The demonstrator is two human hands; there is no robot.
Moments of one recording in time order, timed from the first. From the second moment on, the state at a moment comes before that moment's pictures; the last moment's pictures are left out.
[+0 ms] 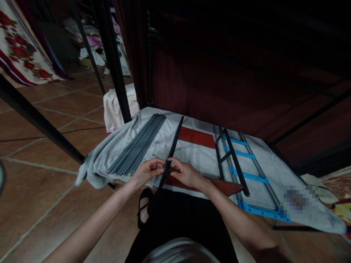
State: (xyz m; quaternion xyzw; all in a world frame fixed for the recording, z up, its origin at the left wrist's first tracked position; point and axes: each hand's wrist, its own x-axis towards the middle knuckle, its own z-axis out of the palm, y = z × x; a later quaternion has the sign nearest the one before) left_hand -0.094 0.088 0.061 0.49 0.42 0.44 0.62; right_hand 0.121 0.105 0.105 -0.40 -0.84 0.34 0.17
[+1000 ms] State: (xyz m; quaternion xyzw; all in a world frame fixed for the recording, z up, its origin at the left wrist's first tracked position) left_hand -0.089 0.085 0.050 0.50 0.43 0.49 0.57; right_hand 0.123 0.111 0.096 -0.42 -0.81 0.38 0.17
